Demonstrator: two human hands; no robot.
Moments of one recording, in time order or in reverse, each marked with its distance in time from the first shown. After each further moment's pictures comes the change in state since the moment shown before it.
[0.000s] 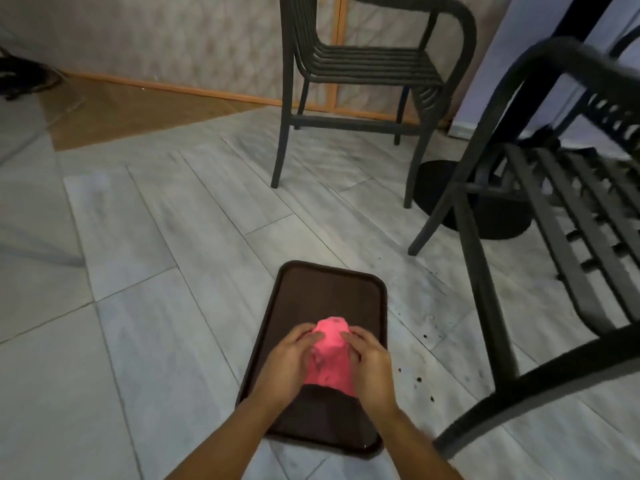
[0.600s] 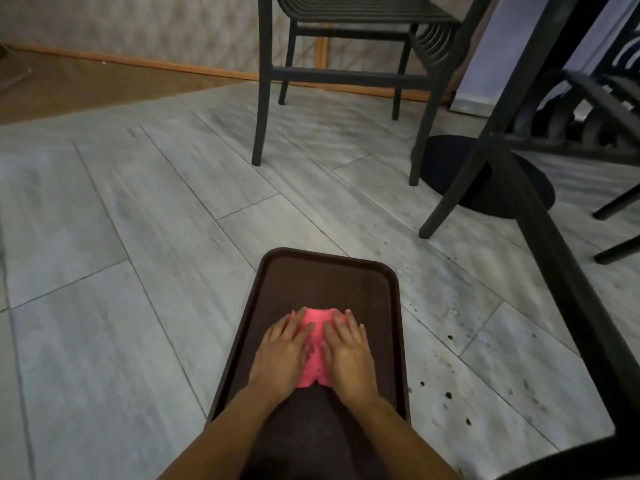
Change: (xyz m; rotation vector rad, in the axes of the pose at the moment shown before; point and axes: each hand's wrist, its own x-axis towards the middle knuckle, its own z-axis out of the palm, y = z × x) left_hand 0.085 -0.119 0.102 0.428 -0.123 0.021; right_hand 0.078 0.124 0.122 -0.398 -0.127 -0.026
